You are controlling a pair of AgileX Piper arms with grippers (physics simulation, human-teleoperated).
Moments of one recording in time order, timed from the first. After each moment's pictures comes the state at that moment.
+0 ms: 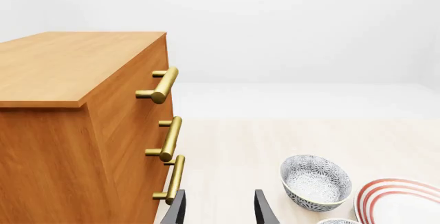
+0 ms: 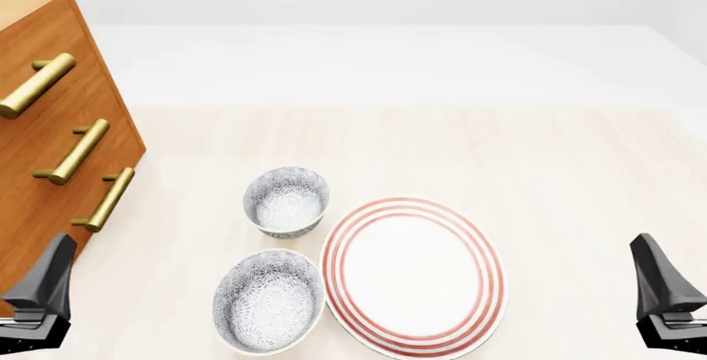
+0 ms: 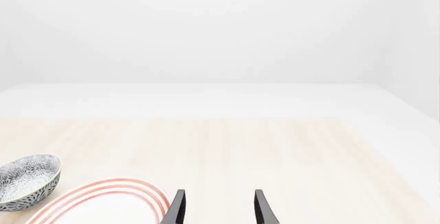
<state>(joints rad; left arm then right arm) 0.00 0.00 0.00 0.00 0.00 0.00 0.00 0.00 0.00 0.00</state>
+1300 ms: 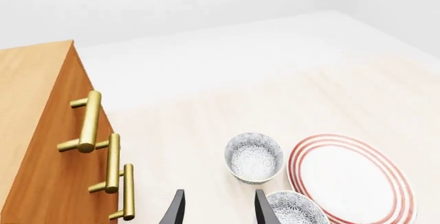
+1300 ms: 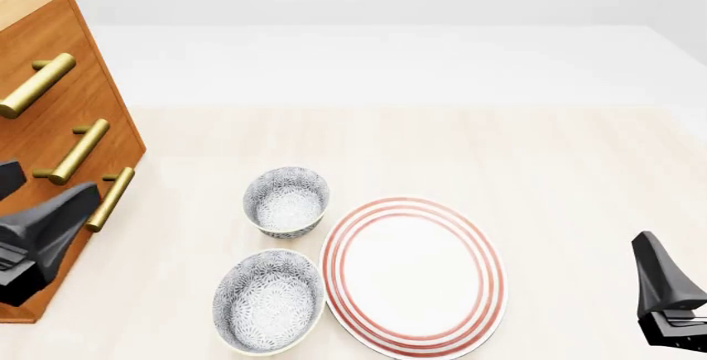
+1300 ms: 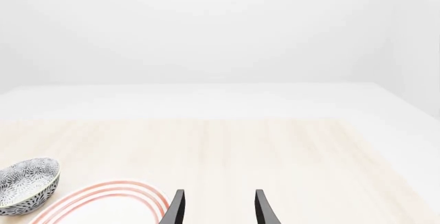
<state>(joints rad) -0.29 0.33 -0.48 0.41 0.03 -0.01 0.01 -0.01 -0.01 0.01</state>
